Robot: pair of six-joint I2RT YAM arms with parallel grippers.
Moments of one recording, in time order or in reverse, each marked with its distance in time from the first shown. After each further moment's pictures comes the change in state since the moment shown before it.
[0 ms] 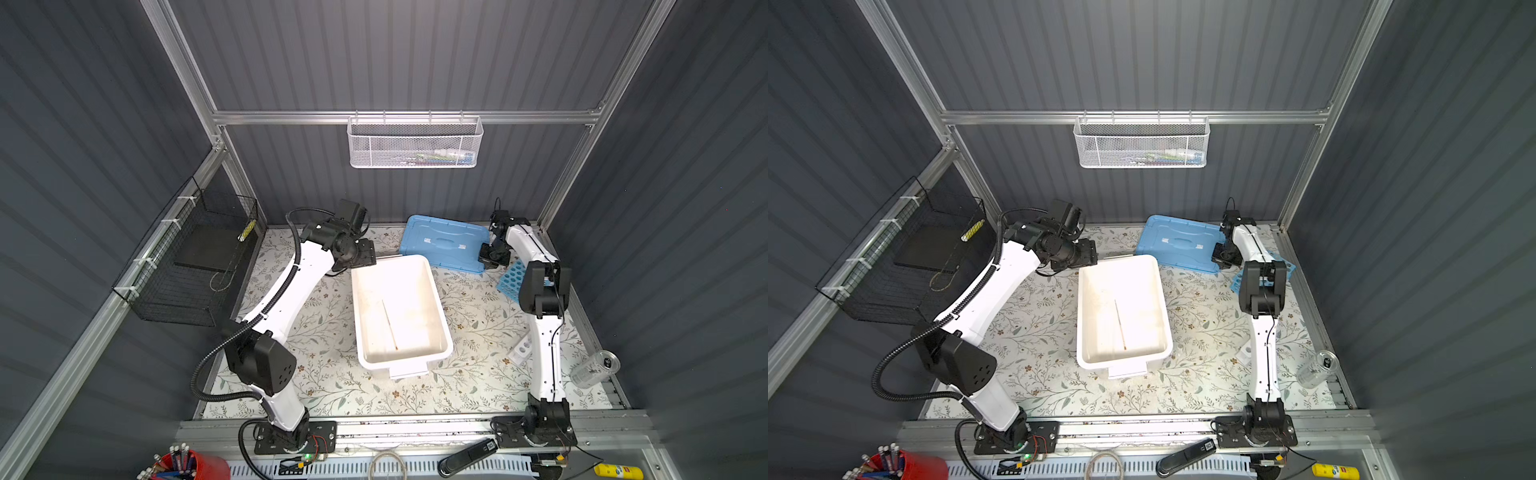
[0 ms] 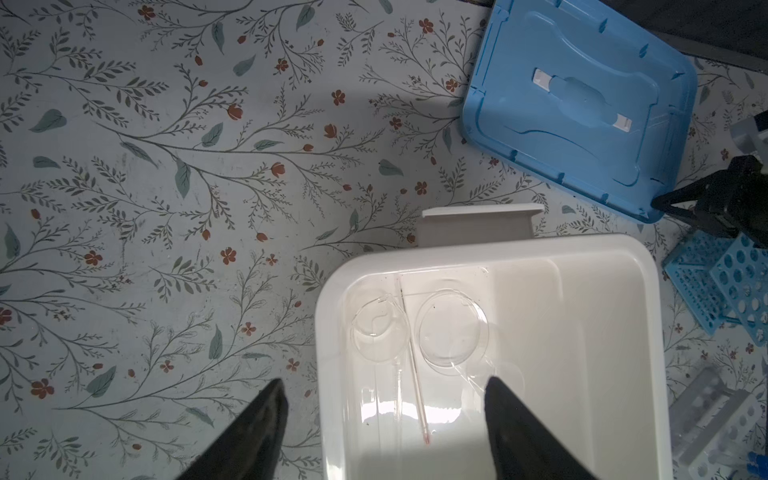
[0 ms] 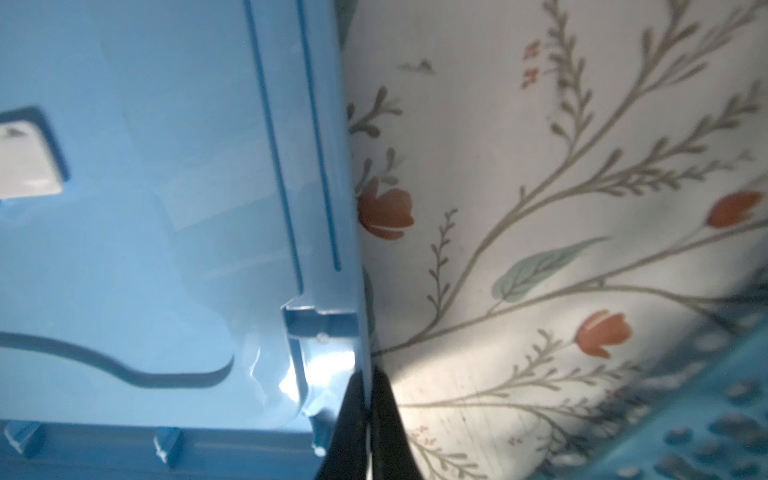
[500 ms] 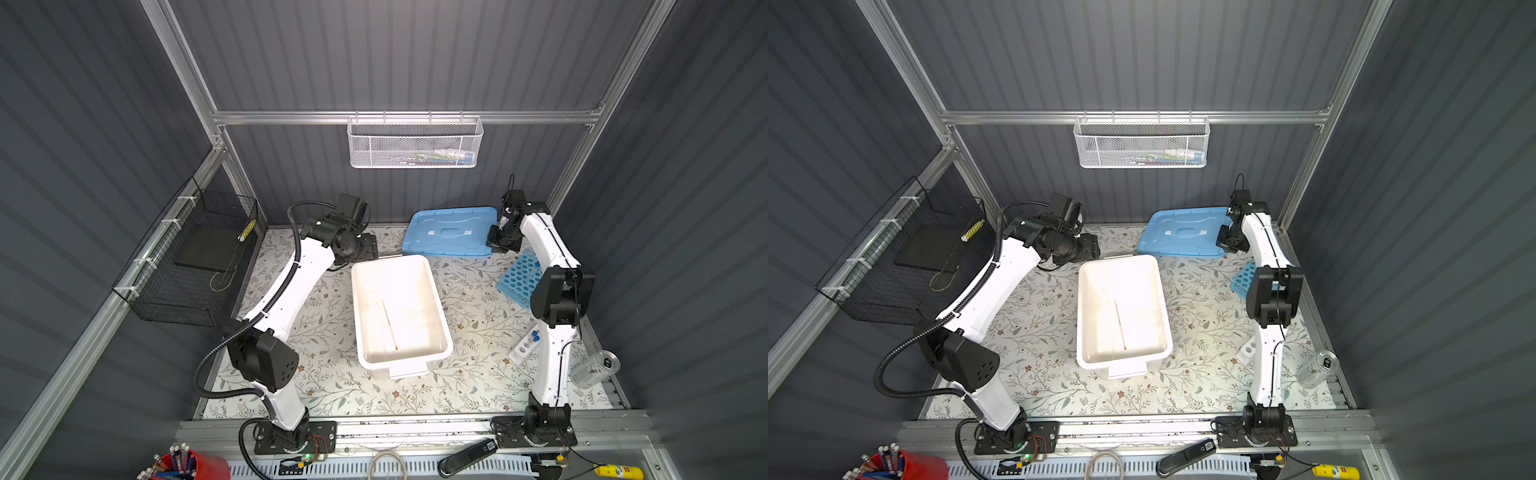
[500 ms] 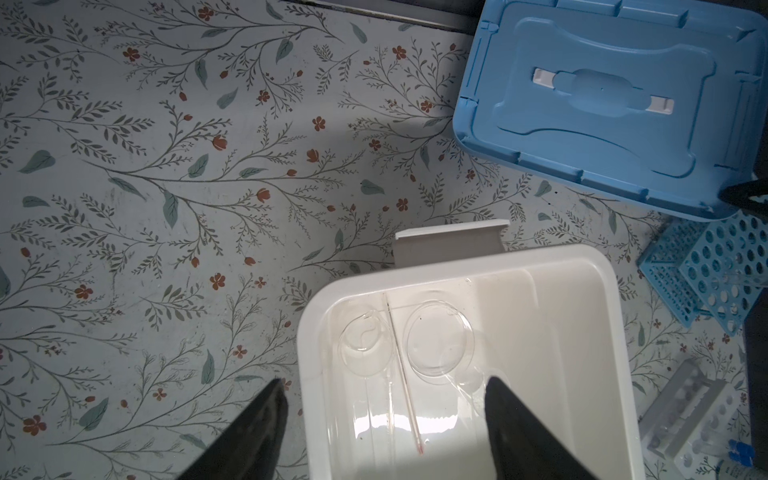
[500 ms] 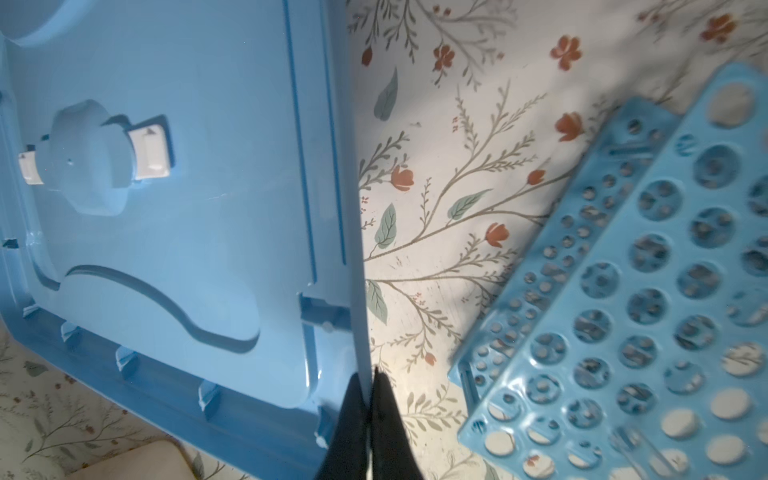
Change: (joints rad) left arm 0.000 0.037 0.080 0.008 0.025 0.040; right arm 0.003 -0.266 -0.025 -0.065 0.006 0.002
